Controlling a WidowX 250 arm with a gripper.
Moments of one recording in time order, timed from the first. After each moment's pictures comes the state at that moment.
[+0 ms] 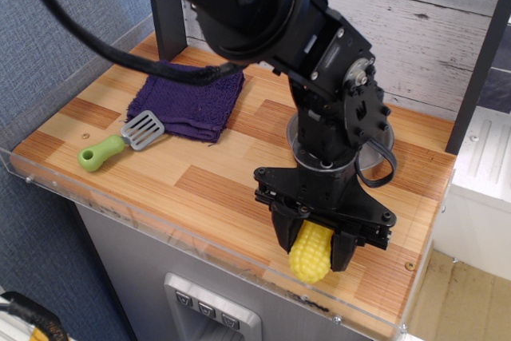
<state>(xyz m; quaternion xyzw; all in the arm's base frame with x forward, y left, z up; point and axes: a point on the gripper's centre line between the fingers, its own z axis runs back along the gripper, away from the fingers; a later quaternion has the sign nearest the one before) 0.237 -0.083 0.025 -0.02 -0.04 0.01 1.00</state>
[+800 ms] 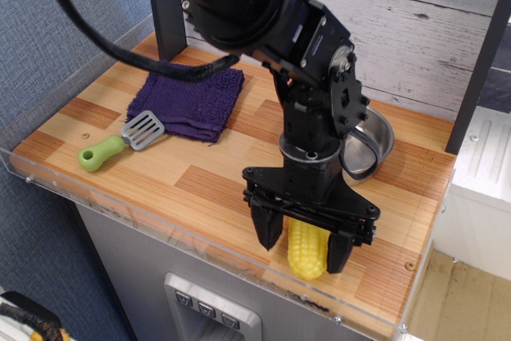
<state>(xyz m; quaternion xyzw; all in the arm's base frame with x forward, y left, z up) 0.238 -0.074 0.023 -0.02 -0.01 0.01 1.00</state>
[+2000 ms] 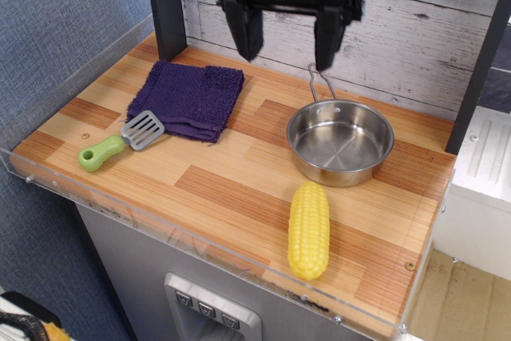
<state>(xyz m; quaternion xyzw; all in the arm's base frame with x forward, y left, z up) 0.299 -0.017 0.155 -0.03 -0.07 0.07 0.99</state>
